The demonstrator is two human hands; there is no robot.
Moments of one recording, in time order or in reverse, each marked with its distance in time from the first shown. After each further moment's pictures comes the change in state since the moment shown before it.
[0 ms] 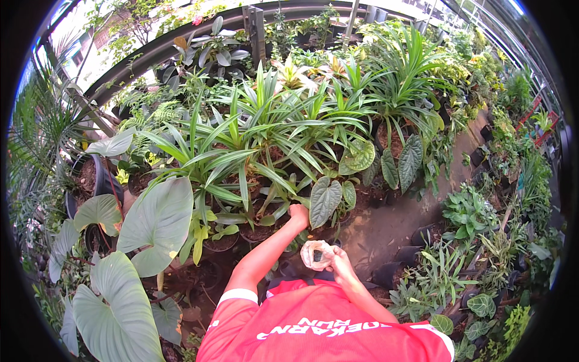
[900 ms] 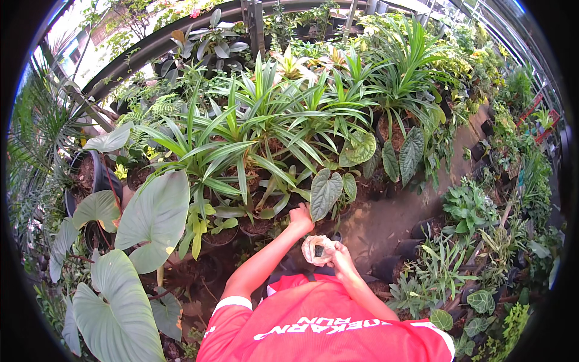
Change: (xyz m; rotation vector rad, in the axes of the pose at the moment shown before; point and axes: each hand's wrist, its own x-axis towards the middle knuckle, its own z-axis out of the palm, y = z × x) left_hand -0.044 0.010 0.002 -0.219 -0.034 -0.007; right_hand -0.003 0.005 -0.003 -0.017 0.023 0.022
